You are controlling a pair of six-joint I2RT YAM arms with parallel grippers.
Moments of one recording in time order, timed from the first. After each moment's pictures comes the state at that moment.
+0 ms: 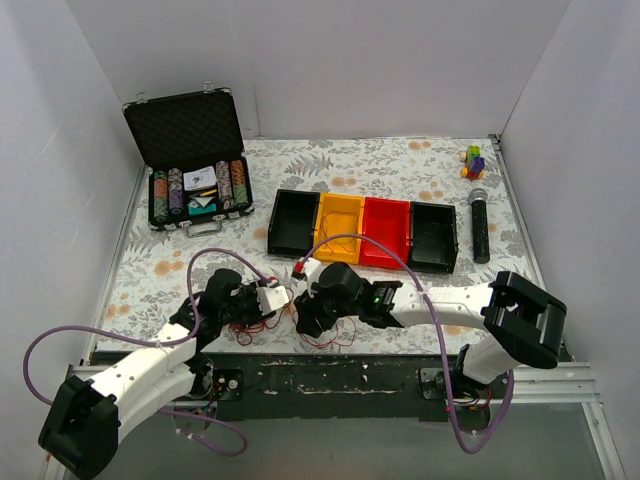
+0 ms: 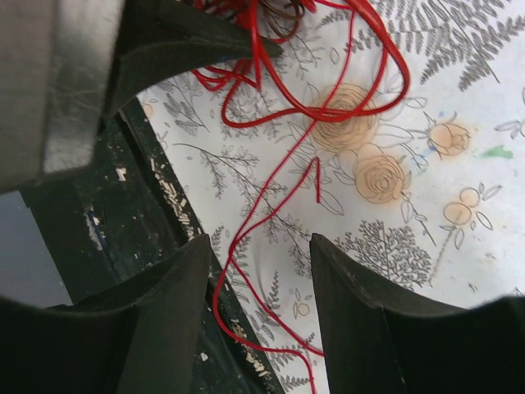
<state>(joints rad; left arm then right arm) -0.53 0.81 0.25 -0.16 0.29 0.68 1.17 1.50 0.76 0.05 -0.16 0.33</state>
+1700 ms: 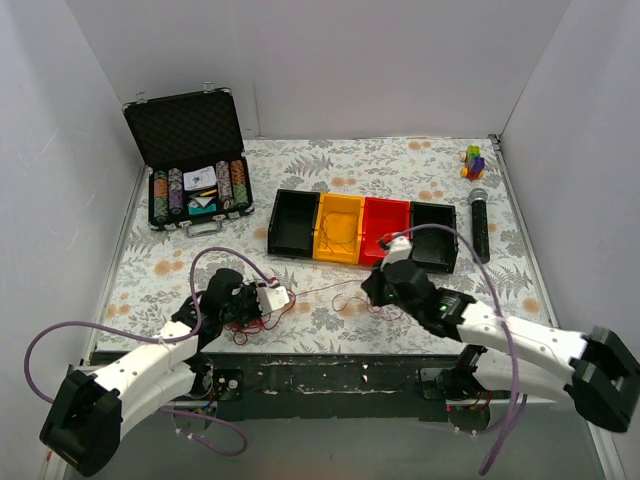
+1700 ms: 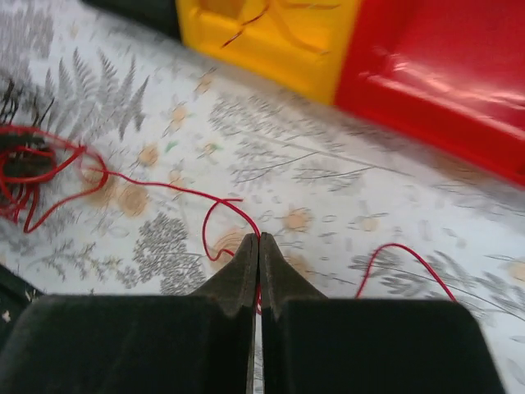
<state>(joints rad) -0.52 0.84 0.25 -0.16 0.26 0.71 1.01 1.07 0.50 -0.03 0.26 0.55</state>
